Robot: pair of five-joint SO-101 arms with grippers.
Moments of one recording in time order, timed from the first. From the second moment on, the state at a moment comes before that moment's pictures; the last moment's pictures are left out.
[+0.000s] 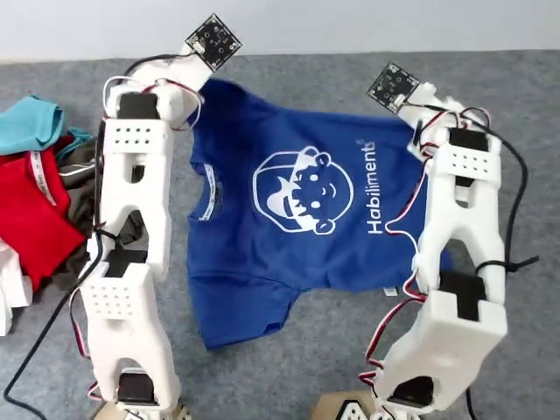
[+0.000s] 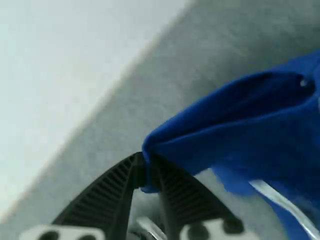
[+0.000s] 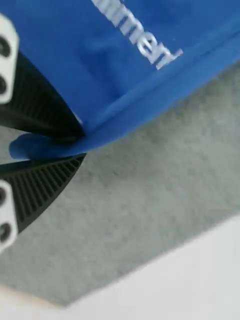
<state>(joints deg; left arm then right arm) -1.7 35.0 -42.0 69.2 -40.0 9.2 16.8 -8.5 47.2 61.6</state>
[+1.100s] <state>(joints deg) 9.2 -9.0 7.5 98.9 -42.1 15.1 3.4 -8.5 89.8 67.6</state>
